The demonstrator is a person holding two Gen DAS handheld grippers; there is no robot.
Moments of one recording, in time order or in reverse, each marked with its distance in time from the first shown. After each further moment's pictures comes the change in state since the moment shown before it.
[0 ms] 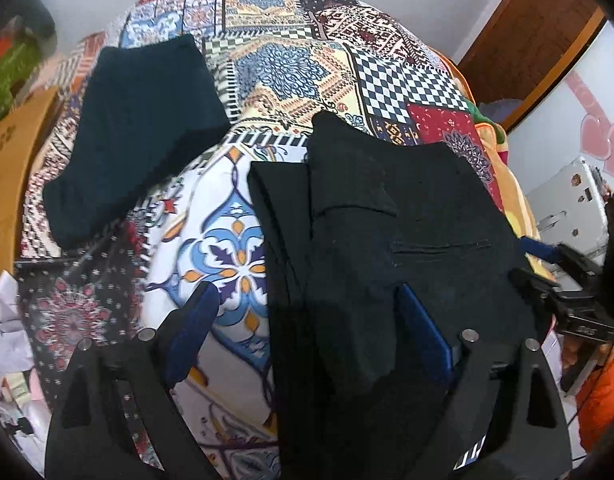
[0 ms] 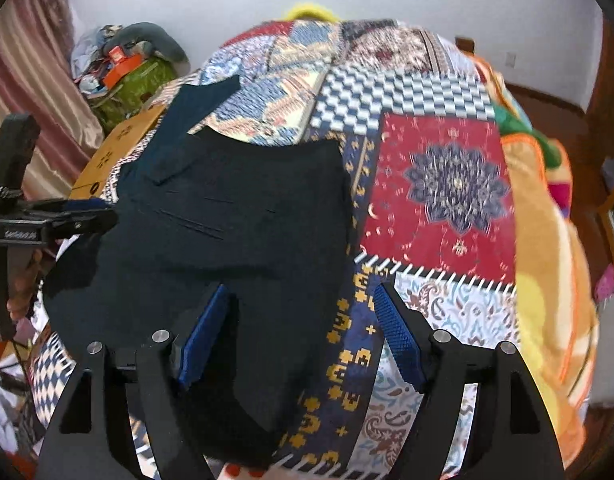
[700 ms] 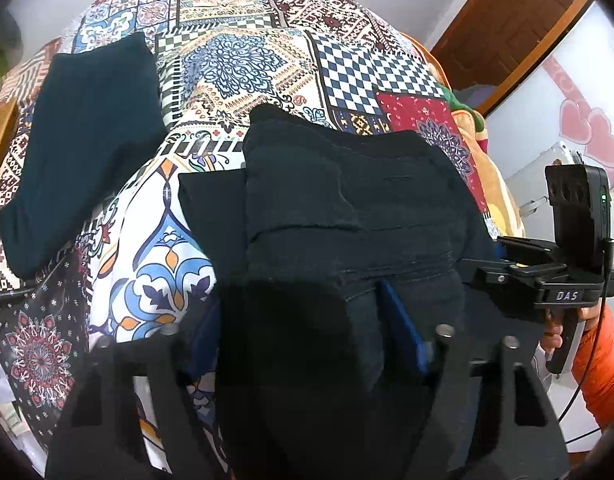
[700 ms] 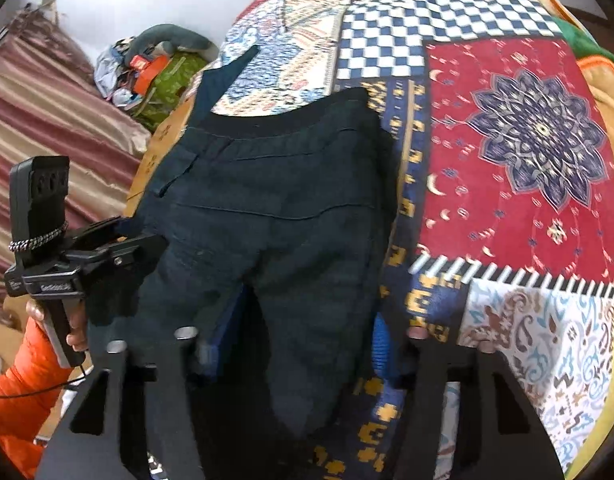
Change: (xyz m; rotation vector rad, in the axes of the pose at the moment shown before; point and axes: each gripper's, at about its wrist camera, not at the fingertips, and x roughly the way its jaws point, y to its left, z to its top) left arm 0.027 -0.018 0.014 0.069 0.021 -0.082; right arm 0.049 -0.016 0.019 0.122 0.146 0.323
